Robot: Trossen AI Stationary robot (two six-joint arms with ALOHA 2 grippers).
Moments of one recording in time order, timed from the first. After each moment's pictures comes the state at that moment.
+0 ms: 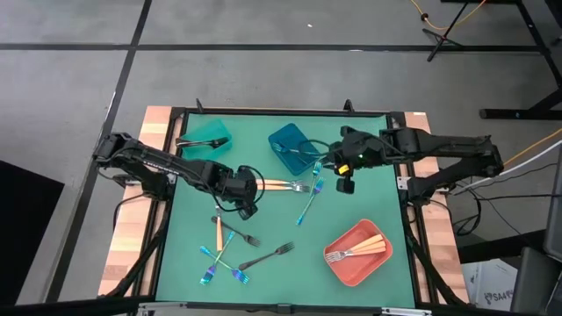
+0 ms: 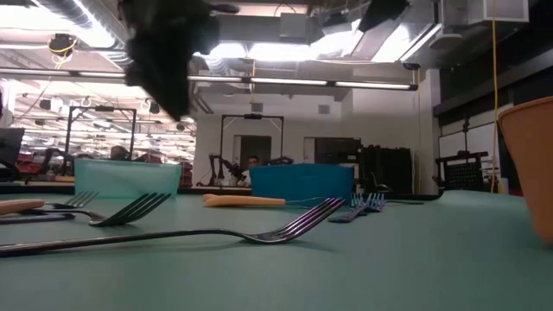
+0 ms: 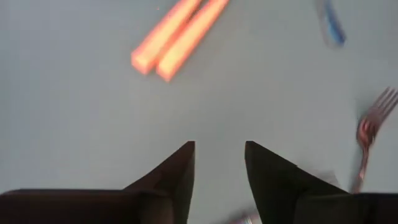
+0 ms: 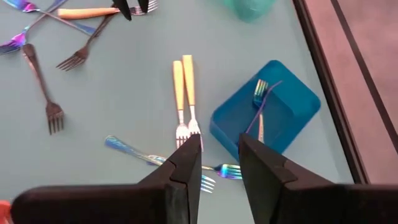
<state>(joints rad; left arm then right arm) -0.18 1.49 1.11 -0.84 -0.18 -0.86 0.04 1.32 1.43 -0.96 0.18 0.00</state>
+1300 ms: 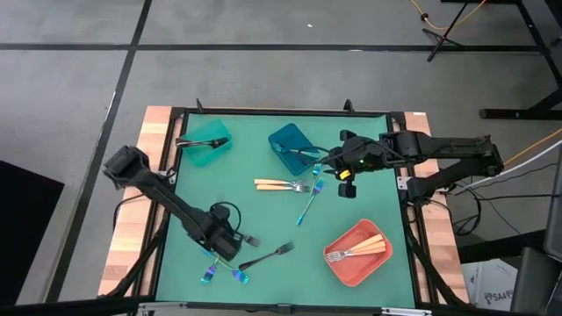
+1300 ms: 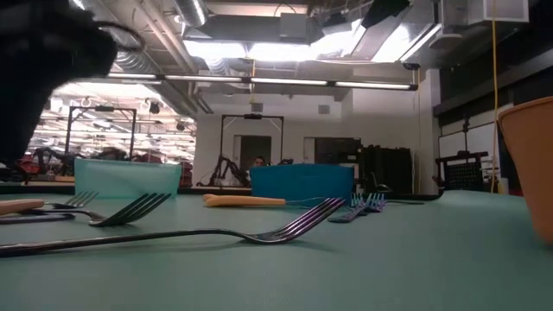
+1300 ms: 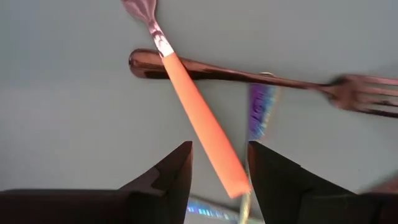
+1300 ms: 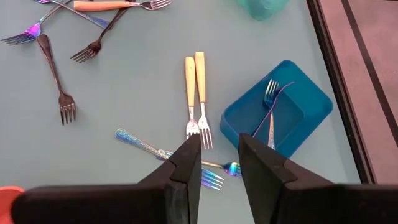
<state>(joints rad) -0.59 1.70 1.11 -1.00 -0.09 -1.86 0.07 1.32 1.43 -0.97 0.17 0.00</state>
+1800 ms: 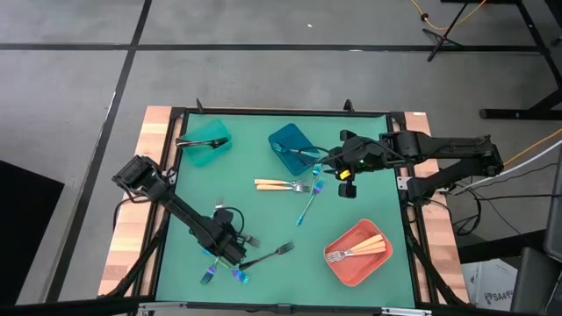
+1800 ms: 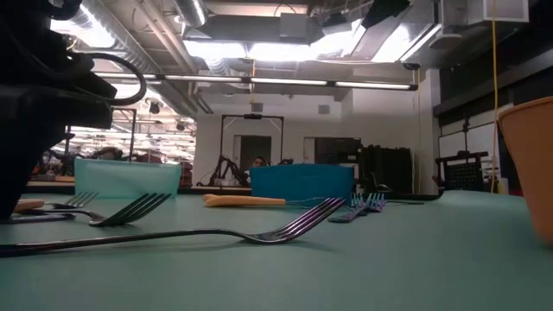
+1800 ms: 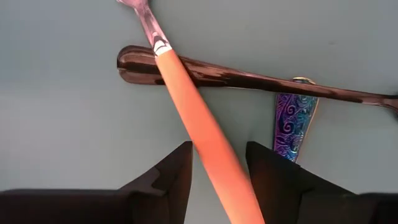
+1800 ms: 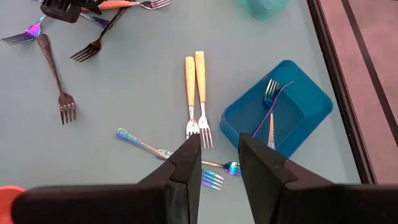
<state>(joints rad) -0.59 1.85 1.11 -0.97 -0.09 -1.86 0.07 1.32 1.43 -0.97 0.17 0.00</state>
